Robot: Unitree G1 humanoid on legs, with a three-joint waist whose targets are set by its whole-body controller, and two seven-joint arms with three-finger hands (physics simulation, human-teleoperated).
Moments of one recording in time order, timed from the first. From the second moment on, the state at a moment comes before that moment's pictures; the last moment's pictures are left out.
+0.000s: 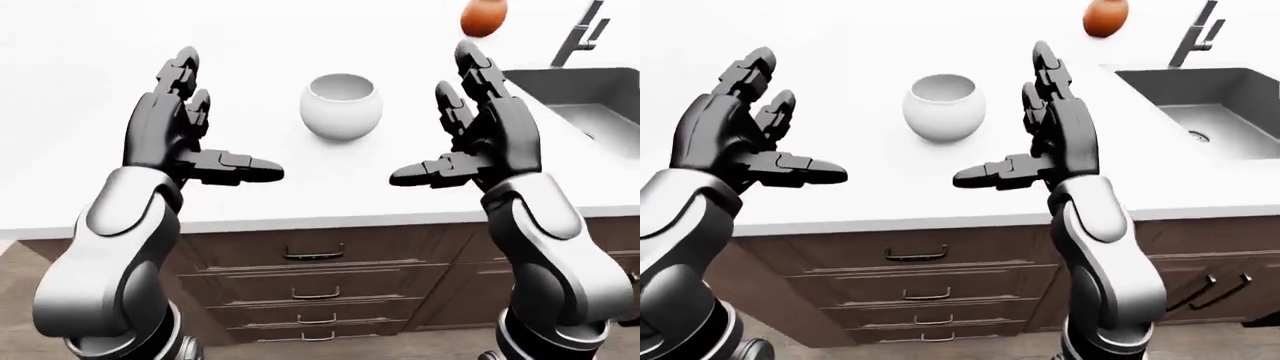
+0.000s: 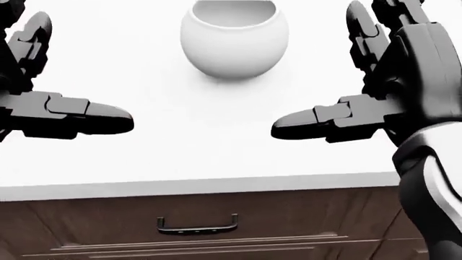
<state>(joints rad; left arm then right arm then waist) -0.66 0.28 0.21 -0.71 -0.17 1.23 -0.01 -0.54 -0.22 -0.17 -0.66 0.27 0.92 -0.04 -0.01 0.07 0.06</state>
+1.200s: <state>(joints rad) -0.66 0.28 0.20 -0.72 -0.17 1.26 -0.03 -0.79 -0.22 -0.02 -0.18 -1.08 0.46 0.97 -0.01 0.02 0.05</state>
